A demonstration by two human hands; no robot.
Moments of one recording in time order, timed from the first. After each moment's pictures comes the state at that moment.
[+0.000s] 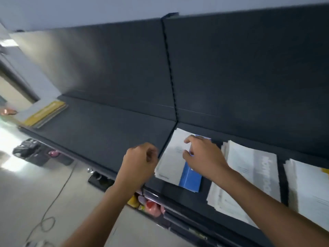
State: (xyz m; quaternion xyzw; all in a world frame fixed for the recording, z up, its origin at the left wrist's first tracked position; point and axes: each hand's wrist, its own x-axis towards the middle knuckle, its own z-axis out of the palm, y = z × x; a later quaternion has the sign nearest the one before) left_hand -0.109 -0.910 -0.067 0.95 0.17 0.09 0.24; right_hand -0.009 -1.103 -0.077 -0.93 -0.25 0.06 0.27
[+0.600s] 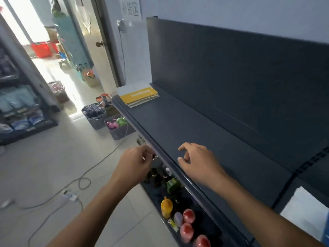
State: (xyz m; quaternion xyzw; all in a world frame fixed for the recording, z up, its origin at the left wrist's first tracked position) left_hand -0.256 -0.618 -0.056 0.89 0.37 0.15 0.23; right_hand -0.087 -0.758 -0.049 -0.83 -0.50 0.09 0.24
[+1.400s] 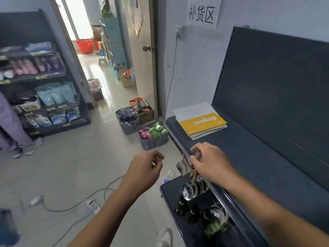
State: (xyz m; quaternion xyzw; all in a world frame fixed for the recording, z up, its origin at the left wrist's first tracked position) left_hand -0.325 -0.321 -0.067 0.82 0.45 0.18 0.30; right_hand -0.118 -0.409 -0.055 -0.80 -0.55 0.11 0.19
